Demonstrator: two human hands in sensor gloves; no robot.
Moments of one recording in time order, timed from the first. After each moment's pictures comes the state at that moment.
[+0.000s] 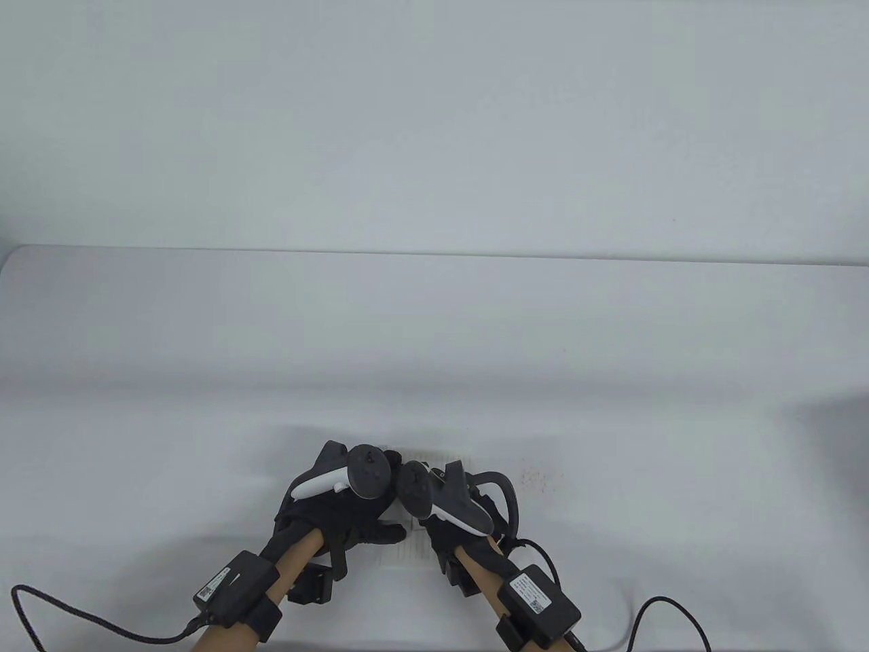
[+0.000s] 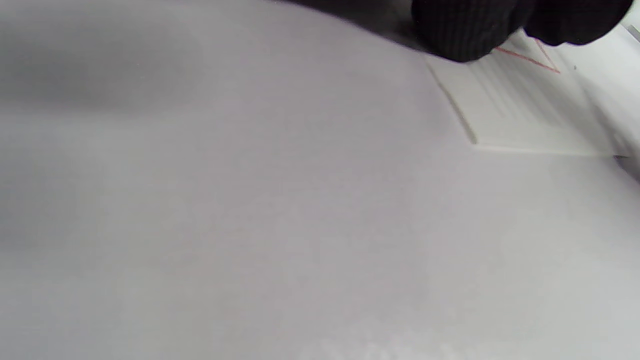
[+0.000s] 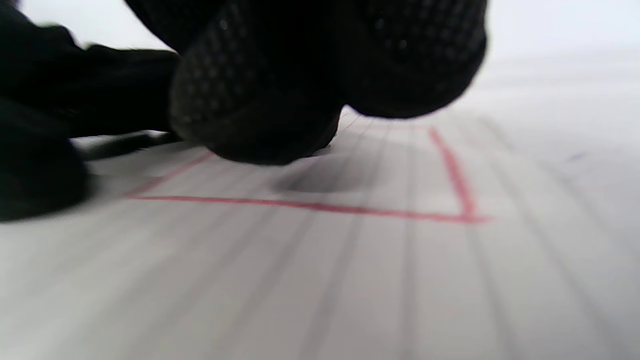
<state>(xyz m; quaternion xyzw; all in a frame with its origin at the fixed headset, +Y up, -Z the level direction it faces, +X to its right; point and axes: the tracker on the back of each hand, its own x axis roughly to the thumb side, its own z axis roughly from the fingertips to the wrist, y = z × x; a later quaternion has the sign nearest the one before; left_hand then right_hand) -0.143 -0.804 -0.310 -0.40 -0.20 0.12 0.89 0.007 -0.767 -0.299 0.14 0.09 0.98 0.08</state>
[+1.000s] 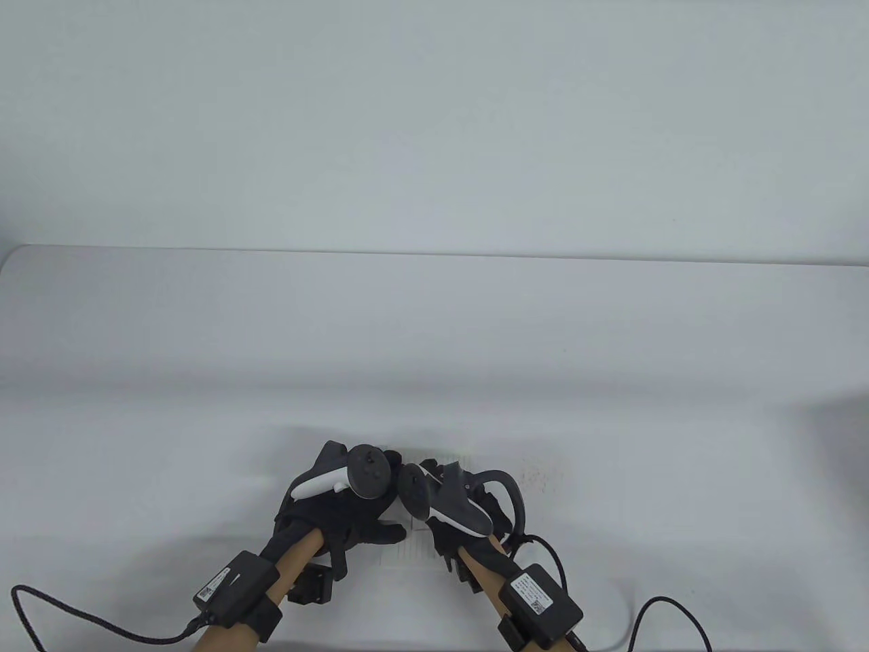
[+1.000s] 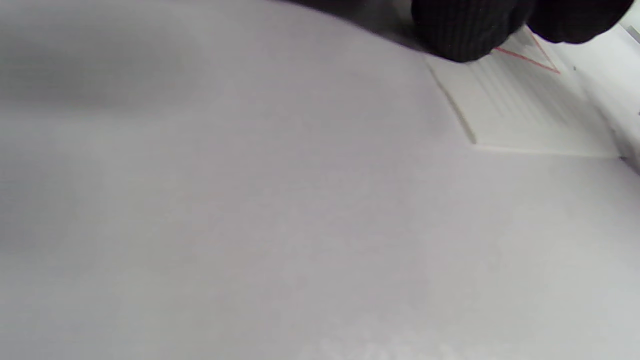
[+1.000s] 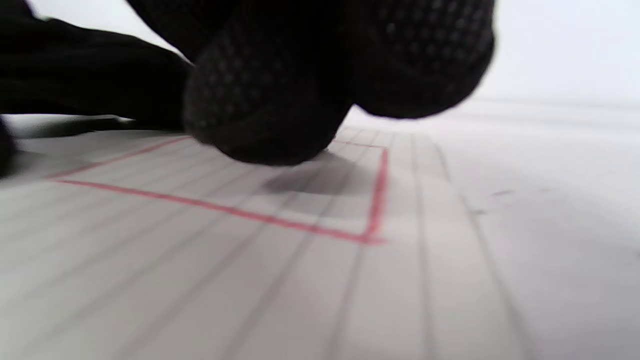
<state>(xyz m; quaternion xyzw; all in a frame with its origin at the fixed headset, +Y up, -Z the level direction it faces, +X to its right) -0.144 -0.804 -0.310 -0.40 -0.20 0.12 0.89 0.006 -0.762 -0.294 0.15 0.06 0.99 0.00</state>
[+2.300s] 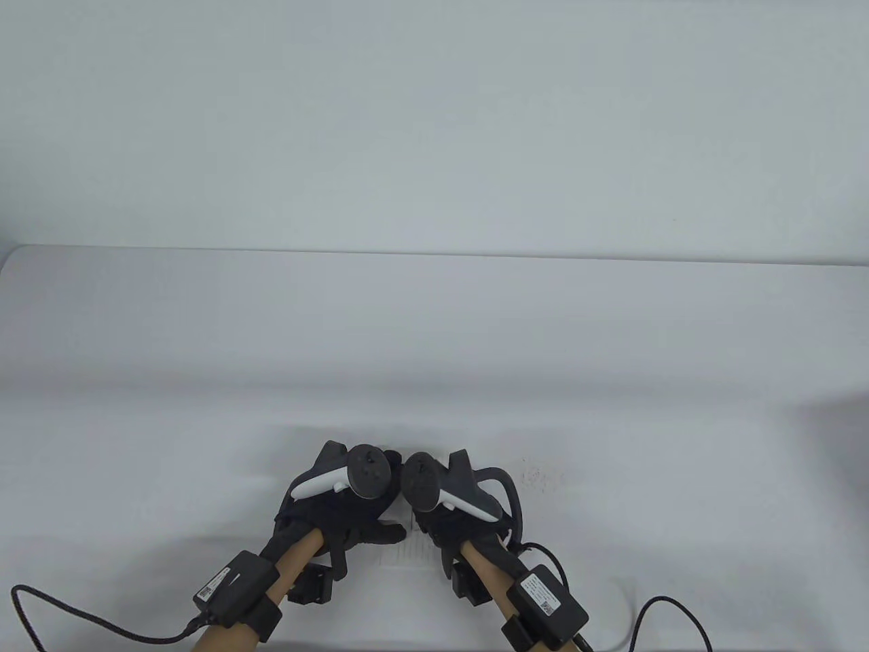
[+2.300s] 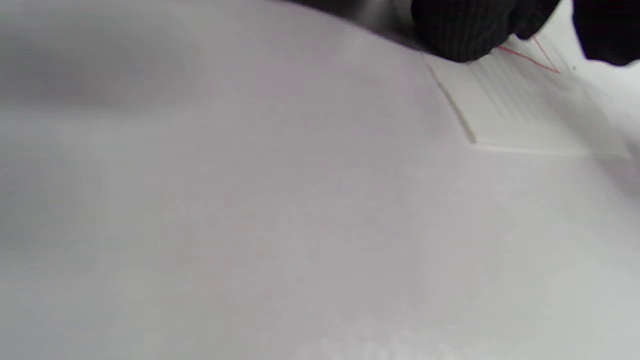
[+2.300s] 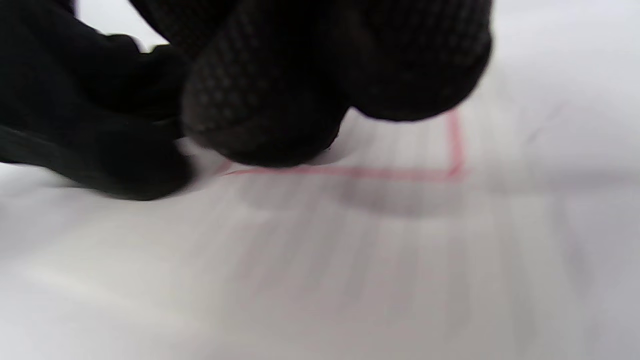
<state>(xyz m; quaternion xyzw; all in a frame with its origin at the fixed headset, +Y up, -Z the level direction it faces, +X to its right) -0.144 -0.805 -0.310 -0.40 -0.20 0.12 0.89 0.011 -0.758 -0.296 0.15 0.22 0.96 0.12</state>
